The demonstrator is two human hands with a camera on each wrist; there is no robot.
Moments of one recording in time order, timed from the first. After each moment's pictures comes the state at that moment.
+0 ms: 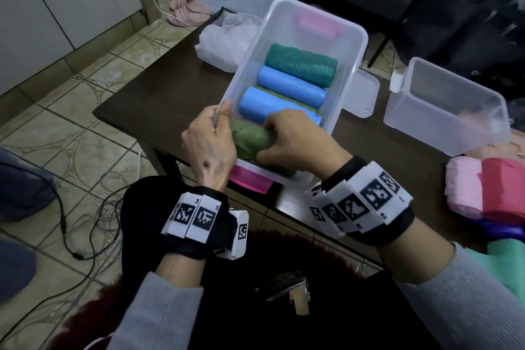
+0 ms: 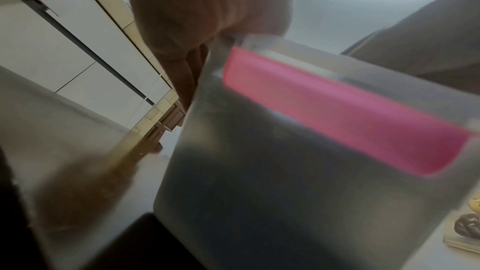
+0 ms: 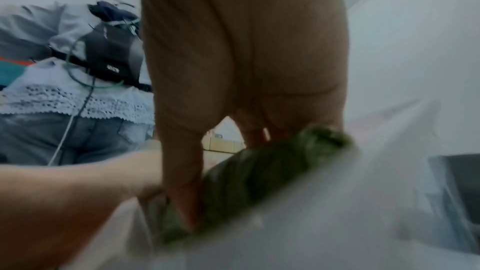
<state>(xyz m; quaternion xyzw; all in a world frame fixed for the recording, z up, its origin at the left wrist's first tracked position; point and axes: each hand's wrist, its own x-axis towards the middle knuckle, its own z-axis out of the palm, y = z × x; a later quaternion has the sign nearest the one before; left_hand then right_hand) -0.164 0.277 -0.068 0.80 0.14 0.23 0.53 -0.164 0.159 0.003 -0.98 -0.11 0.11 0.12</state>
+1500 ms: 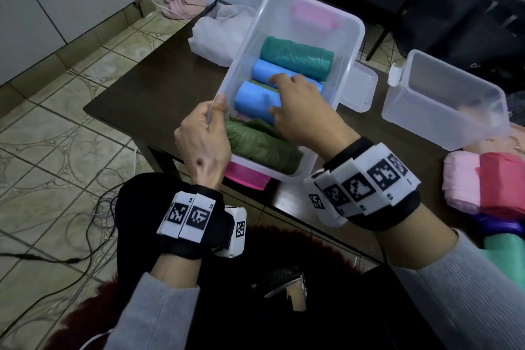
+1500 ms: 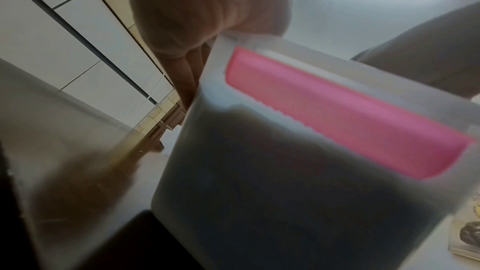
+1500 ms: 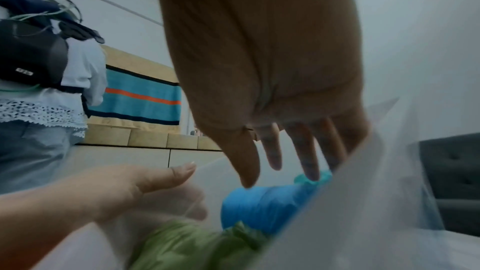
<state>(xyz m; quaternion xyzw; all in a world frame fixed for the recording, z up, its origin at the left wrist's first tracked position) -0.164 0.272 -0.066 0.79 0.16 0.22 0.55 -0.142 0.146 0.005 -0.99 -0.08 0.06 0.12</state>
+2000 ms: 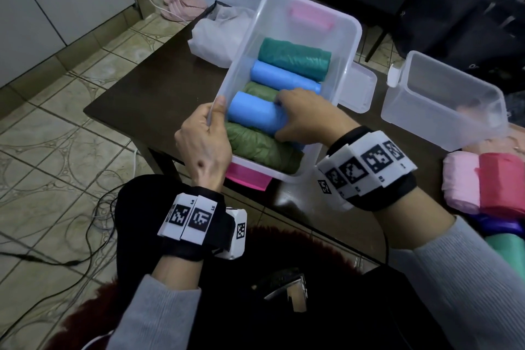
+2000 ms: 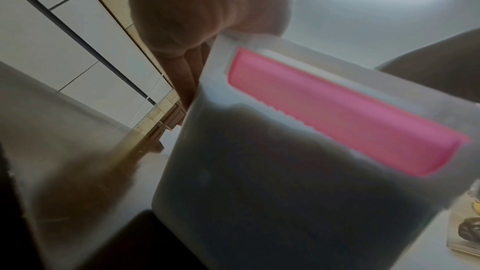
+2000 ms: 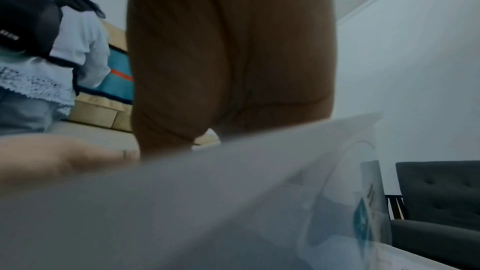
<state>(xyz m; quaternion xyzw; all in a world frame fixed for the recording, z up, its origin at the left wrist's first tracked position) -0.164 0.271 -0.066 0.80 0.16 0.23 0.53 -0.130 0.135 0.004 -0.98 -0.12 0.14 0.03</state>
